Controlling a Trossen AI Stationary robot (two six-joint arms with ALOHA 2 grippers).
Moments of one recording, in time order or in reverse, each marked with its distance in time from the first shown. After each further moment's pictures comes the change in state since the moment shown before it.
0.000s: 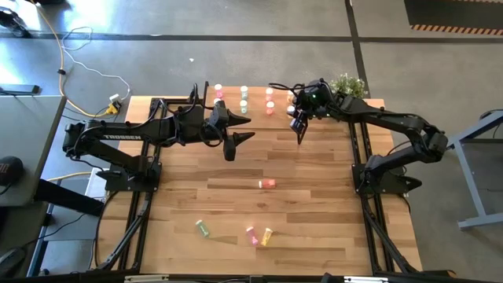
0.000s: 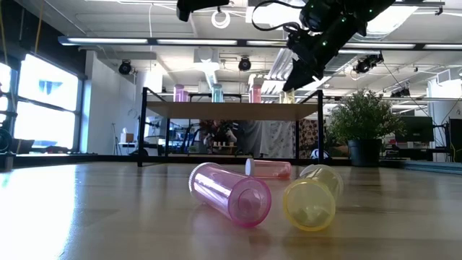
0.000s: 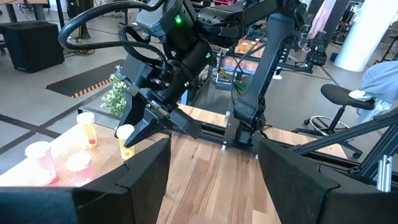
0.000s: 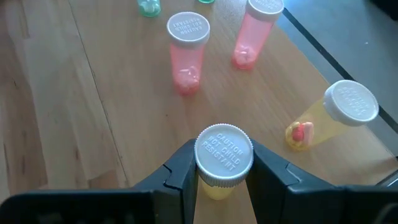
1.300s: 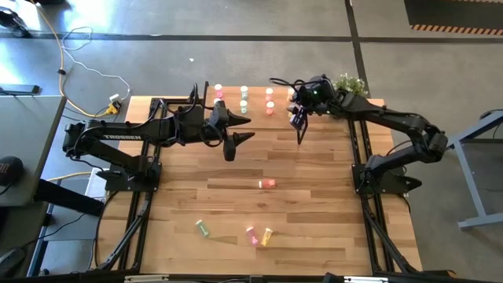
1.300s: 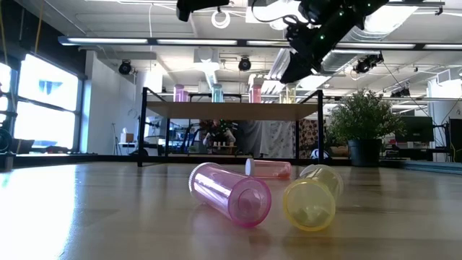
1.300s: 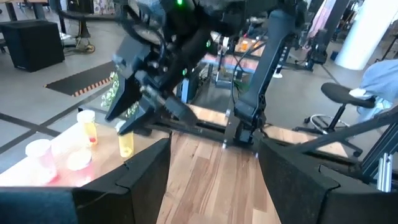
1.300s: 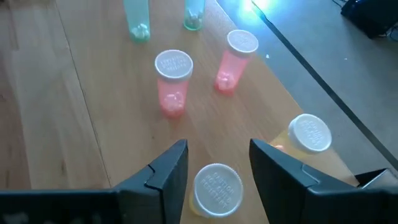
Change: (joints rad) left arm 0.000 0.000 0.000 -0.008 0.000 0.000; right arm 0.000 0.000 0.062 -0.017 0.041 -0.038
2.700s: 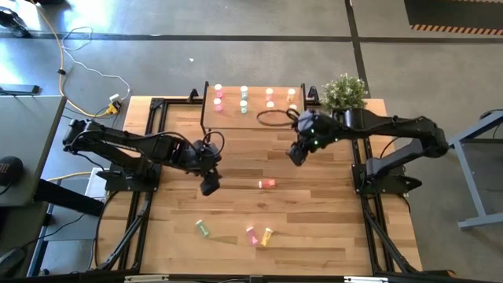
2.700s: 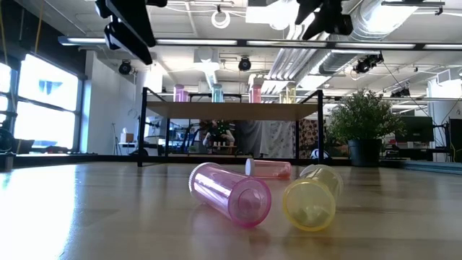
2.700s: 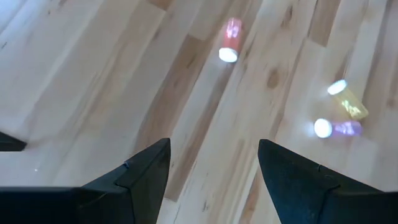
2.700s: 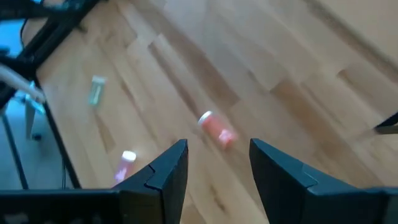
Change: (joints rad) left arm -0.267 0.000 0.000 -0.850 -0.037 -0.416; right arm 0.509 -0.001 0.292 -0.555 -0.034 0.836
